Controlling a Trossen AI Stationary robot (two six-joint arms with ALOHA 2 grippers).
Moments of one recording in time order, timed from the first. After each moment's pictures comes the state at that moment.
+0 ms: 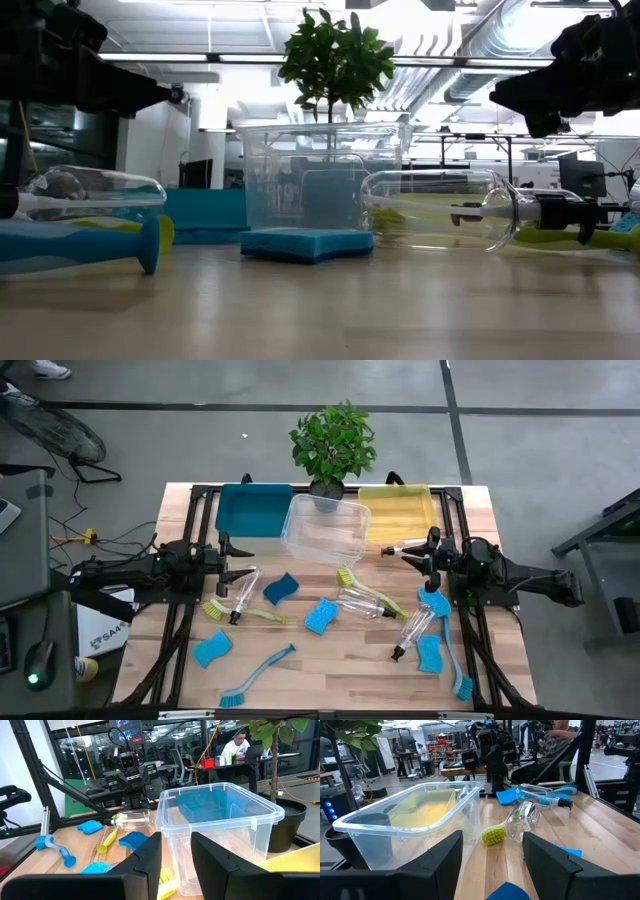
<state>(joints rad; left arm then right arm) 0.07 0.02 0.01 0.01 0.01 0.10 -0.18 0.02 0.01 0.06 -0.02 0.16</state>
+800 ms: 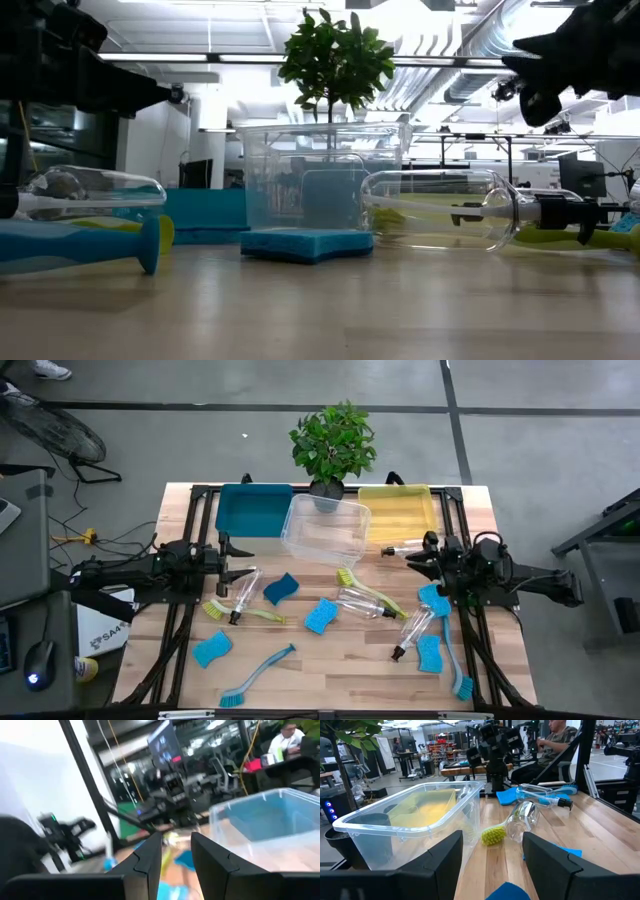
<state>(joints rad) 0.07 0.02 0.01 0.01 0.01 0.10 -0.18 0.02 0.03 0.19 -0.21 0.41</state>
